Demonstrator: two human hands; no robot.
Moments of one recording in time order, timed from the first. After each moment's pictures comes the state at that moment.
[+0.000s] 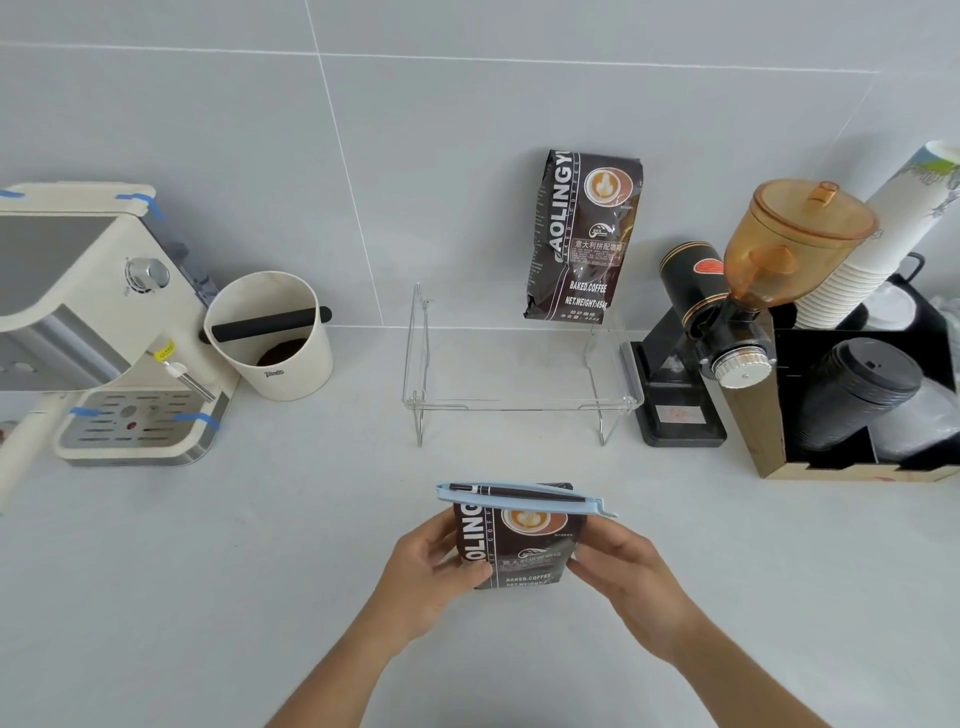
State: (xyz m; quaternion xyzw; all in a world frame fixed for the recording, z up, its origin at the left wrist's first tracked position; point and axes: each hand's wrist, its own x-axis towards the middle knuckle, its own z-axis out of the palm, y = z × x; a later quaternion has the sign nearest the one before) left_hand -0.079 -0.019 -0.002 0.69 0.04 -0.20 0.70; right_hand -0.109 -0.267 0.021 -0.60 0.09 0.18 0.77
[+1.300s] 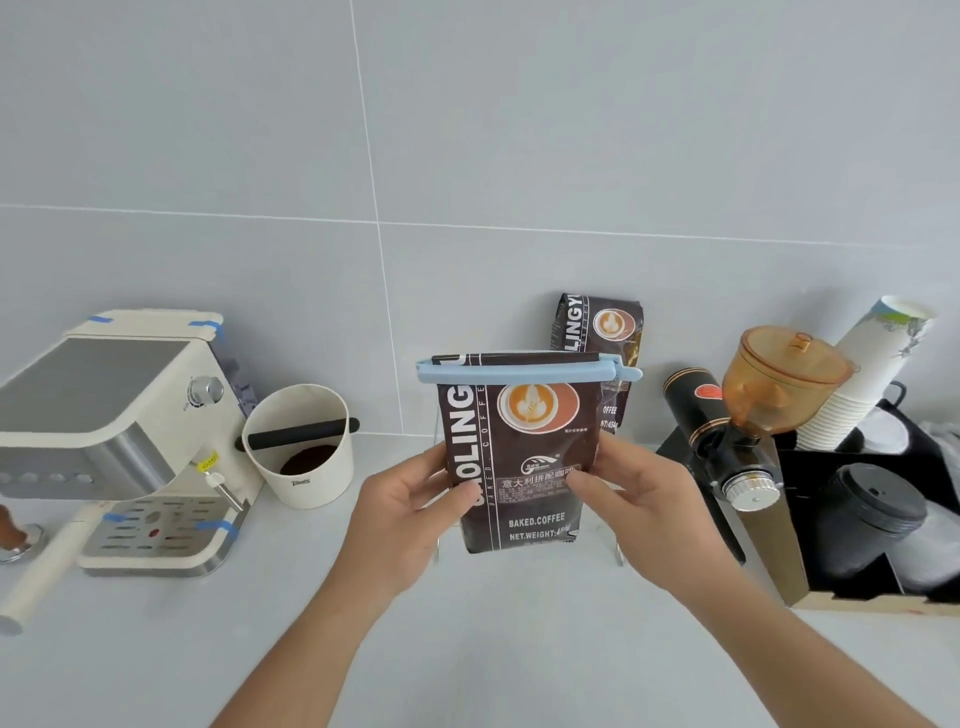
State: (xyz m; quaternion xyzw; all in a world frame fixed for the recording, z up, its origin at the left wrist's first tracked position) left_hand 0.006 0.000 0.164 0.65 -0.09 -0.02 0.75; right_hand -0.017 -0.228 0.195 -0.80 -0.05 -0.06 0.59
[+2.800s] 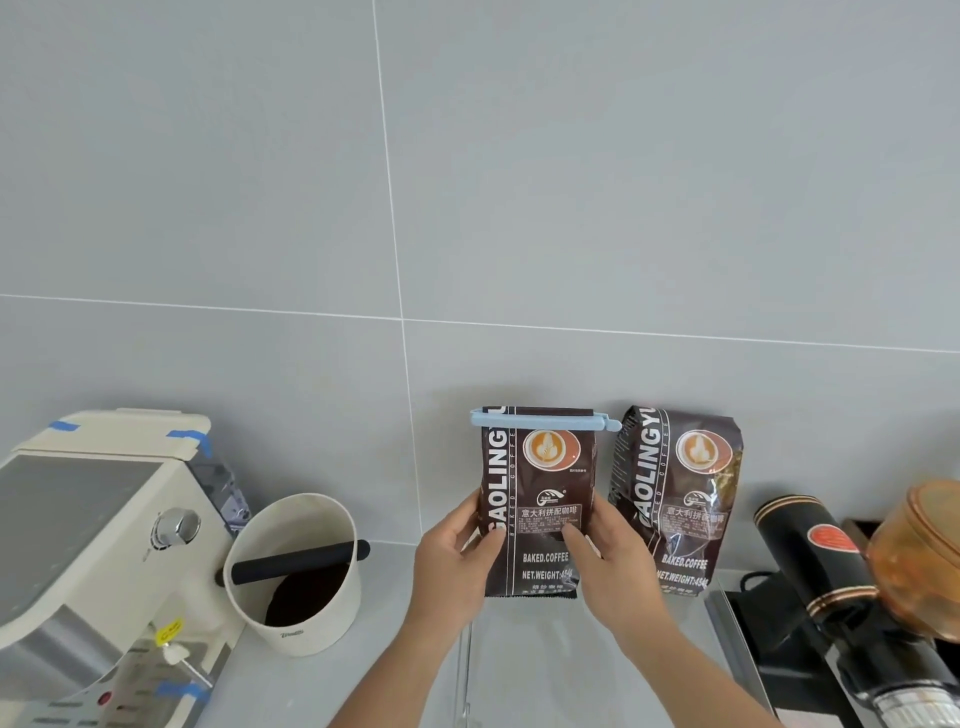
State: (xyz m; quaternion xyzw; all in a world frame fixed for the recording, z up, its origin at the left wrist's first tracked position) left_hand 0.192 -0.016 0.102 0.71 0.01 0.05 0.70; right_hand 0.176 -0.186 0.118 -0.79 0.10 -0.04 0.61
